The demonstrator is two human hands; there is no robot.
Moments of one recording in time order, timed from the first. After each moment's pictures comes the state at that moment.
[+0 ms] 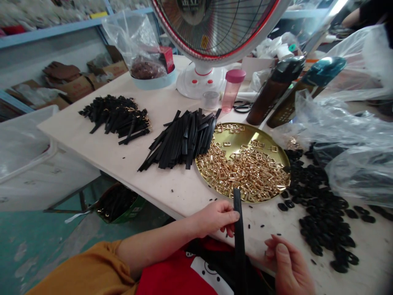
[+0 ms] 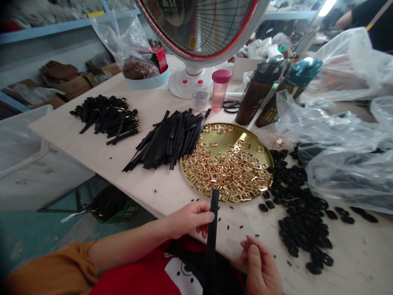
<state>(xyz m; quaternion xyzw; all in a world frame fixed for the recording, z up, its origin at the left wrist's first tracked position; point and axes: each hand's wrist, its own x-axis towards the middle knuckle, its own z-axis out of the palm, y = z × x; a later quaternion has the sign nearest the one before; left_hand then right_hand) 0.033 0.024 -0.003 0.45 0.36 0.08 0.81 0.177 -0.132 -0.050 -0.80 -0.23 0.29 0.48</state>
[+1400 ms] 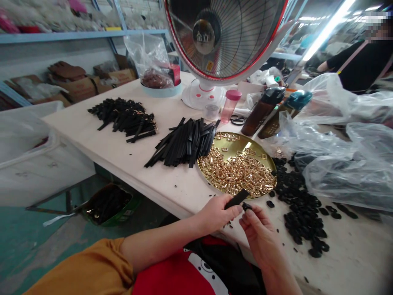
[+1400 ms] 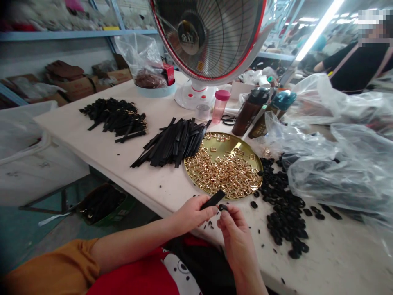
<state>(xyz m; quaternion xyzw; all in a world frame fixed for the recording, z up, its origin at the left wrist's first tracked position) 0.027 0.007 0.019 0.66 0.36 0.20 0.63 0.150 -0.068 -0.003 -0.55 -0.13 0.51 0.65</state>
